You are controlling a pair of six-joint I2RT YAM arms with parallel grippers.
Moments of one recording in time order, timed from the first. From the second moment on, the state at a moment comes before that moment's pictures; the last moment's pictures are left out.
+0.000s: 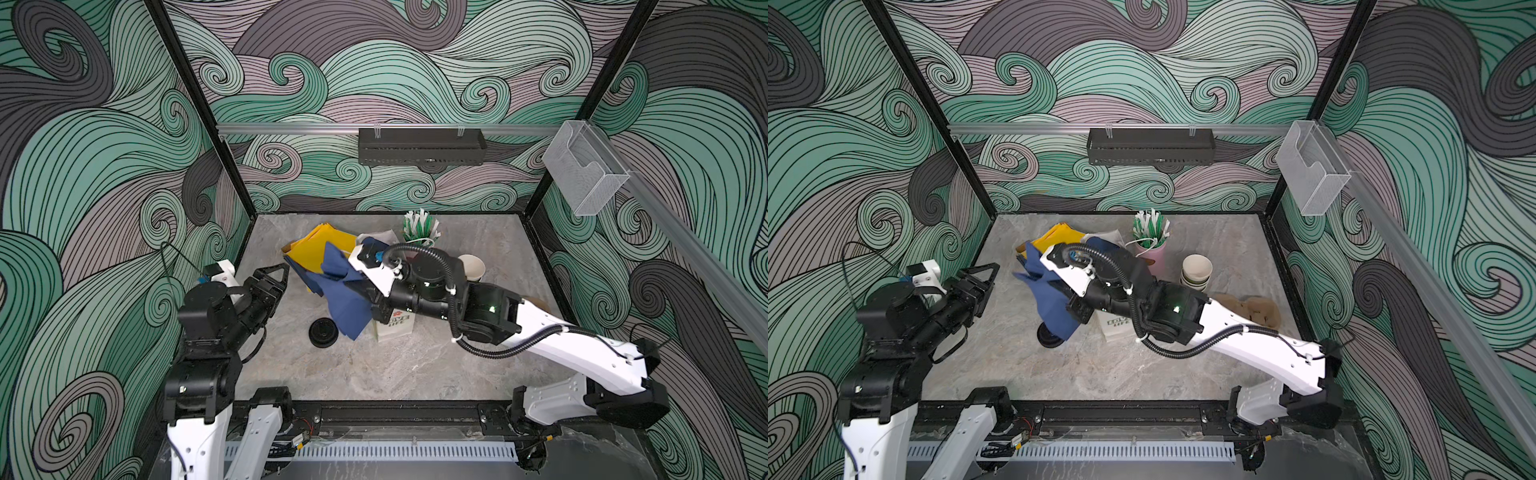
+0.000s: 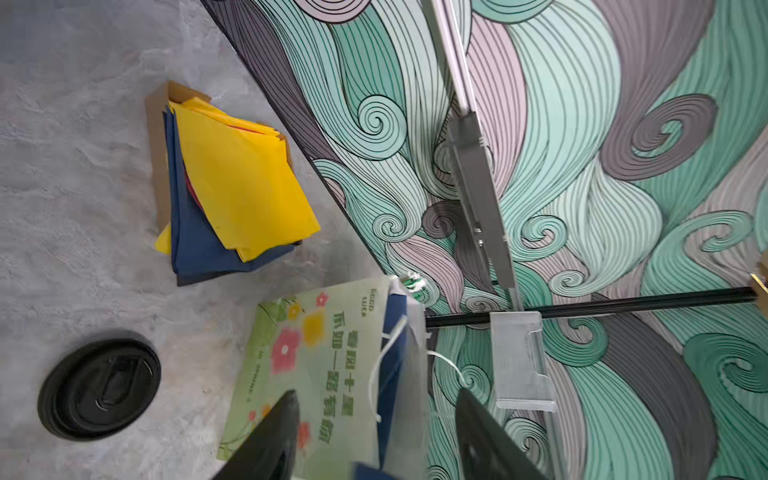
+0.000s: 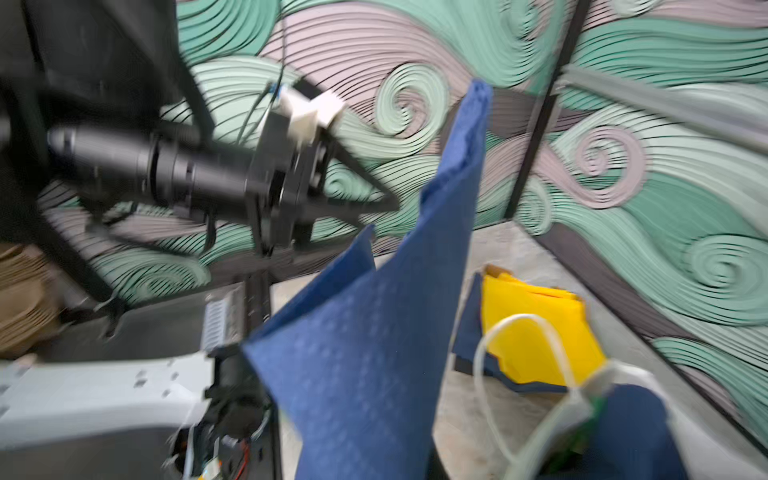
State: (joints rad) left arm 0.06 0.62 1.08 -0.82 0.29 -1.03; right arm 1.19 1.41 1.63 -0.45 0.10 -0.03
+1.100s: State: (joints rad) left arm 0.06 0.76 0.91 -0.51 0.46 -0.99; right arm 0.98 1.89 1.94 -1.11 0.36 0.38
